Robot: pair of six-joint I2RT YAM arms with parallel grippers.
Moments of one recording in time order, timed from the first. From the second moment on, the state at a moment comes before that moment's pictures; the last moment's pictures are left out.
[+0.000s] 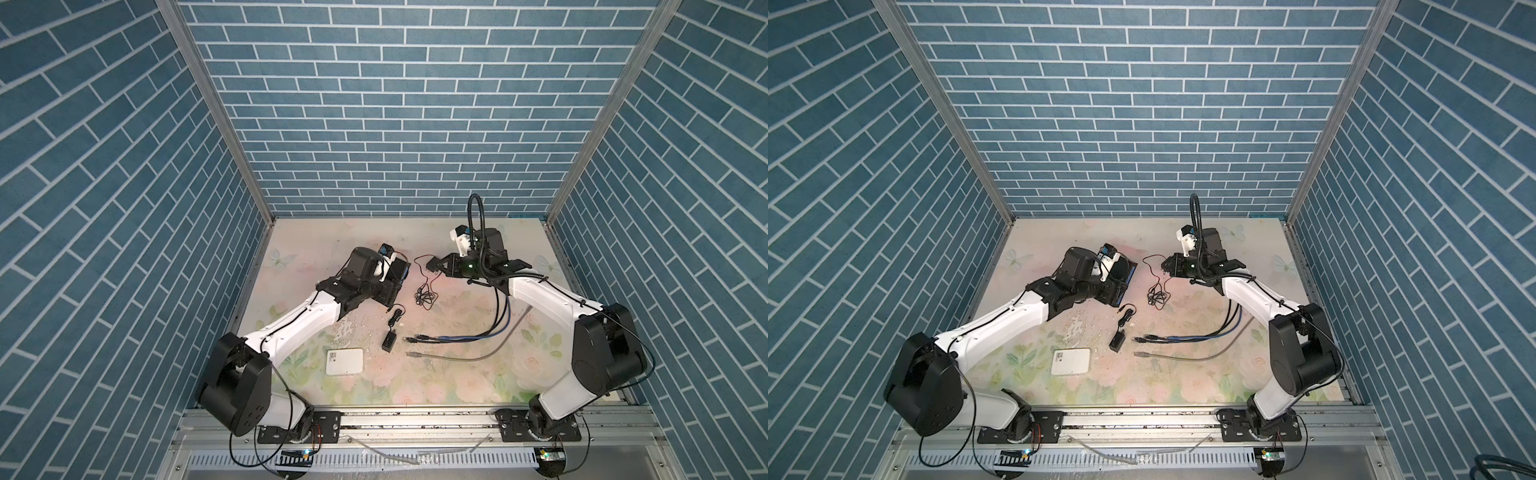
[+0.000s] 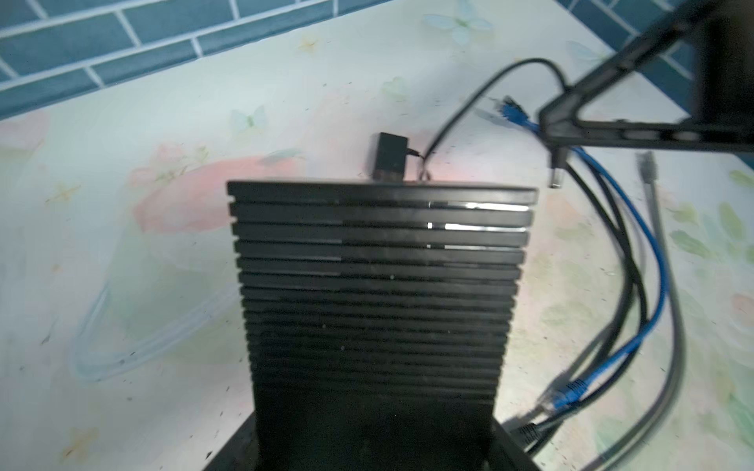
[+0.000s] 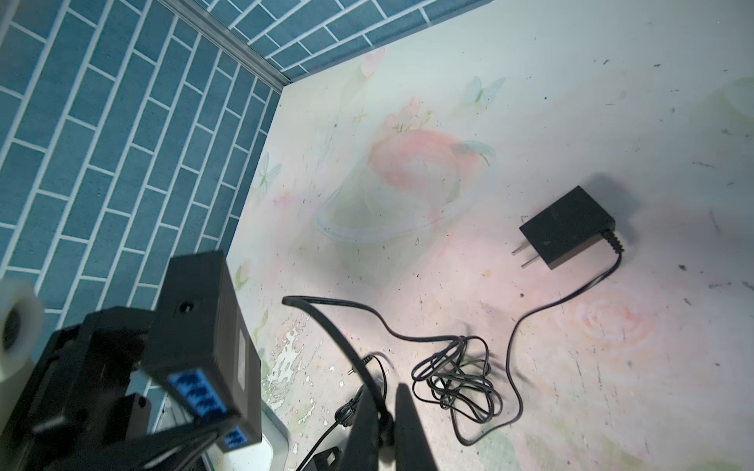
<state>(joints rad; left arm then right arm) -0.58 1.39 0.94 -0.25 0.16 -0.05 0.45 1.61 1.13 -0.17 -0.49 0.49</state>
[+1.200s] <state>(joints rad) -0.75 1.49 0.70 0.46 0.09 0.32 0.44 1.38 0.95 0.02 -0.63 0.49</state>
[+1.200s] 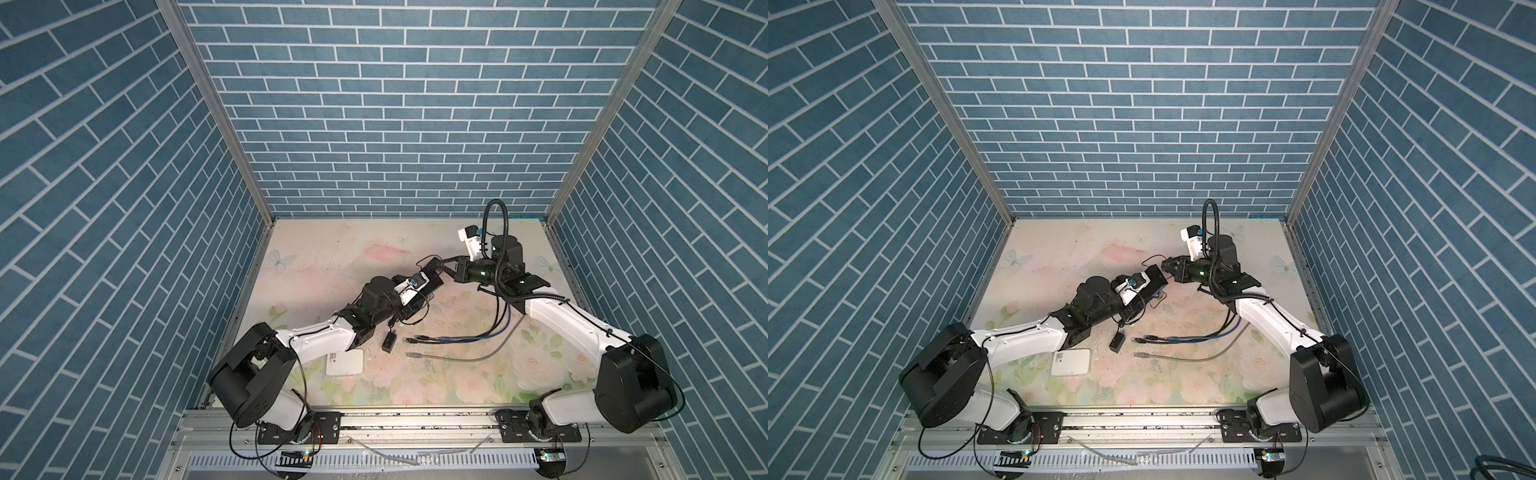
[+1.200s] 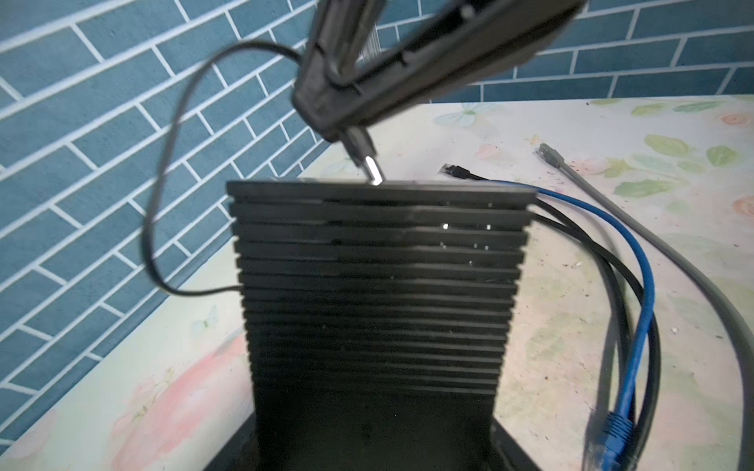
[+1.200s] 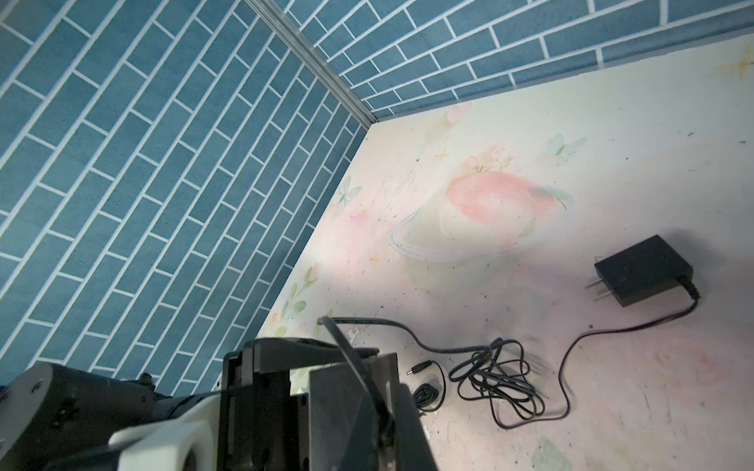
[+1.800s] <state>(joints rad) -0.75 1.51 0.68 0.52 0.11 0.30 0.45 1.35 0.91 0.08 -0.62 0.47</state>
